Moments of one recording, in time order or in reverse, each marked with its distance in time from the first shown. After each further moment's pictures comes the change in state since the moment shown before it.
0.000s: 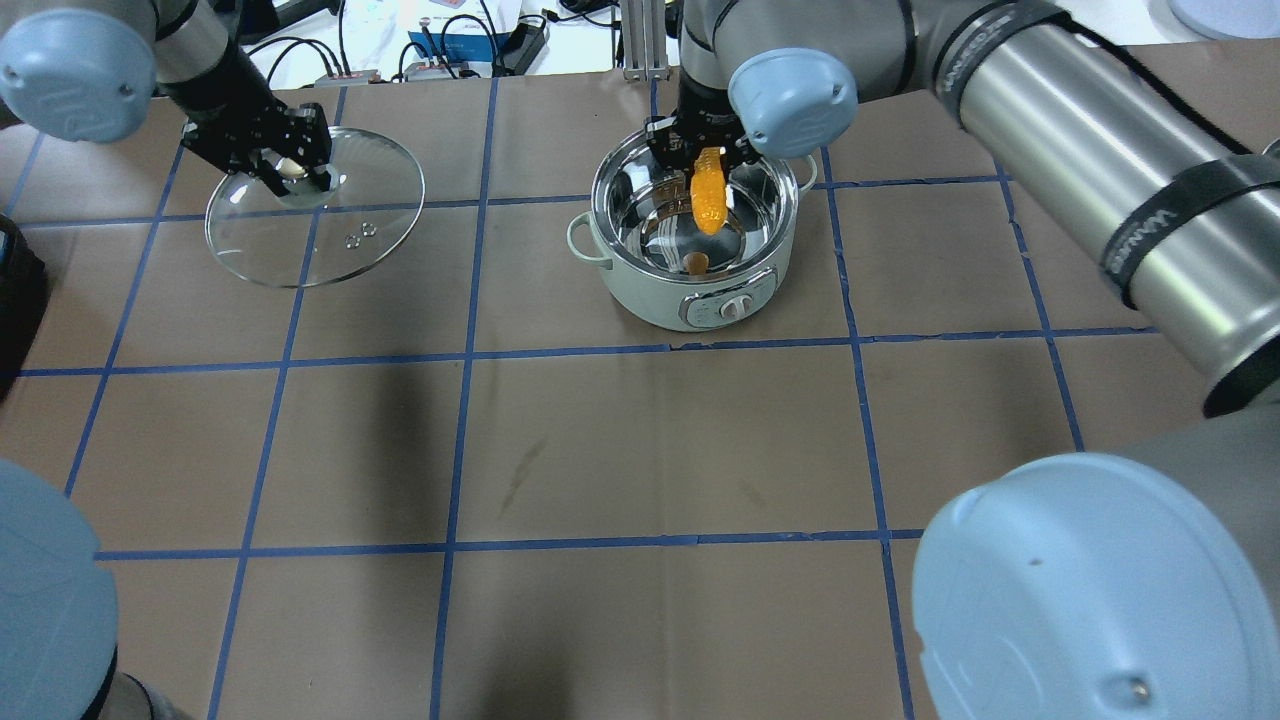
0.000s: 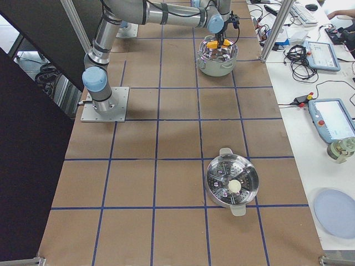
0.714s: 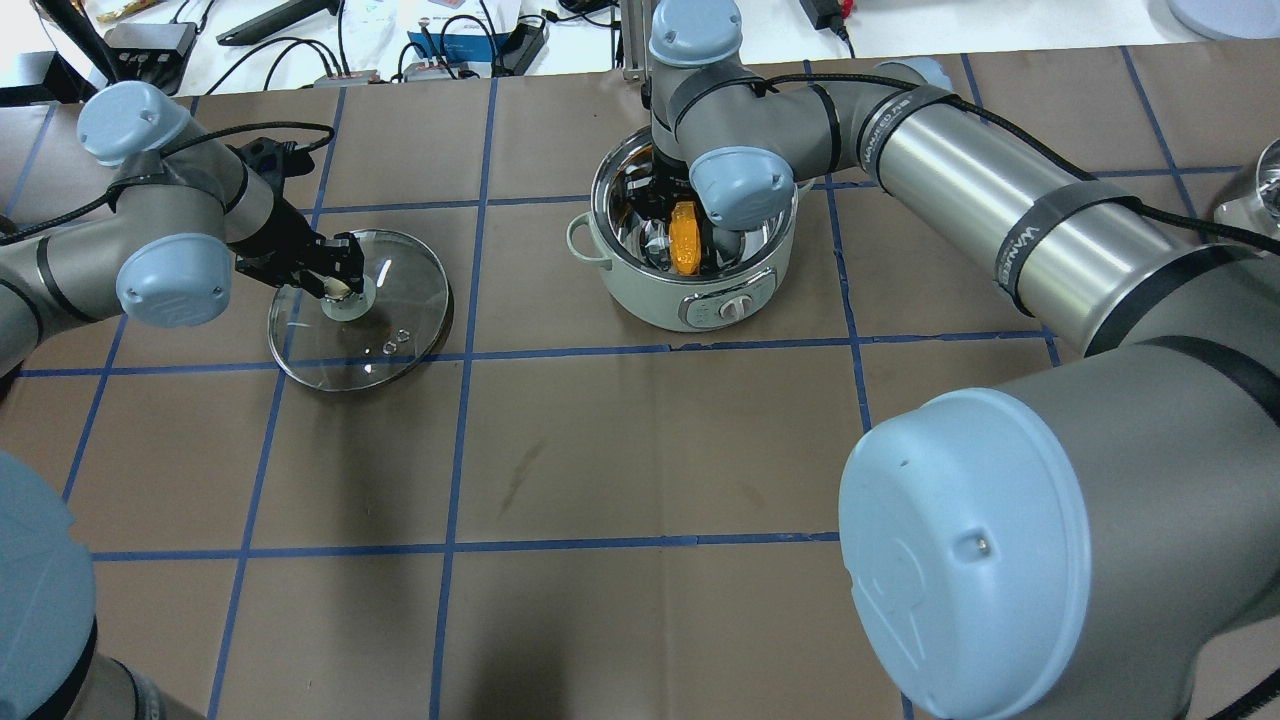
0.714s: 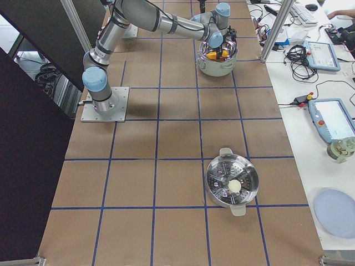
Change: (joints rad) left arm 0.033 -0.012 -0.327 0.383 -0.066 0.021; right arm 0.016 0.118 0.047 -0.157 -0.020 0.017
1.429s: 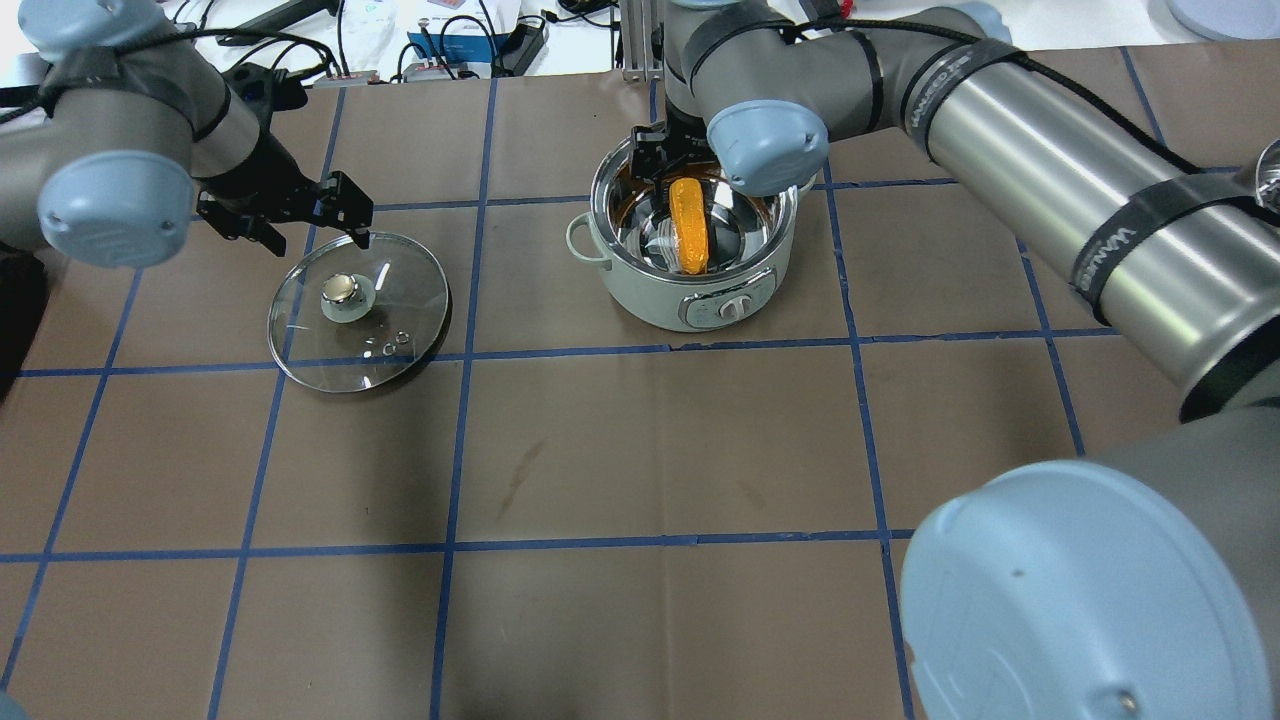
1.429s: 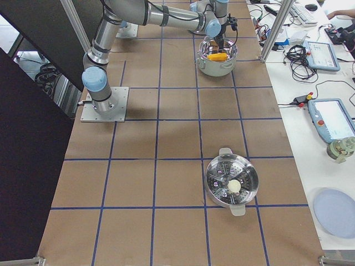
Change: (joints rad) left arm -0.093 0.205 0.159 -0.400 0.093 -0.066; right arm -0.017 -0.174 0.005 0.116 -0.029 -0.022
